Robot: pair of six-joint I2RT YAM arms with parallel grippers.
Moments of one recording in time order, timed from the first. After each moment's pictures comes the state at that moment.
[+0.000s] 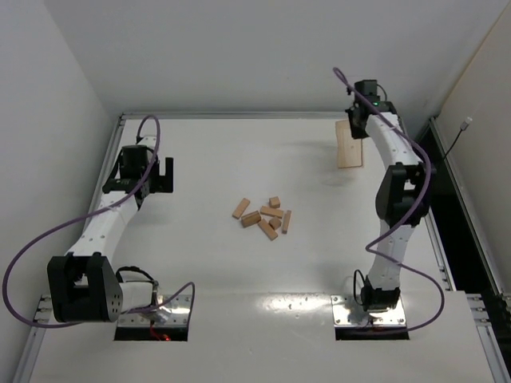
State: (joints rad) left arm 0.03 1.24 0.91 -0.37 -0.16 0.08; right arm 0.06 2.07 1.87 -0.70 0.30 -0.17
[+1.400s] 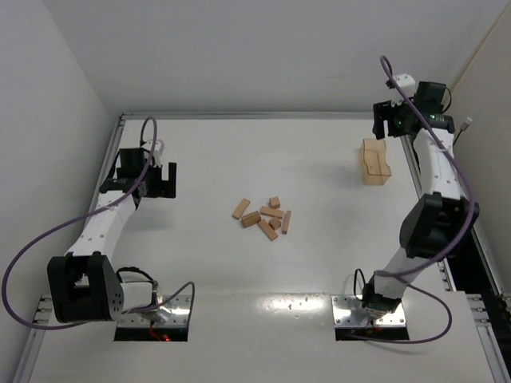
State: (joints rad) left arm 0.06 1.26 0.92 -0.45 0.02 0.08; right arm -0.25 1.82 1.67 -0.57 -0.19 -0.37
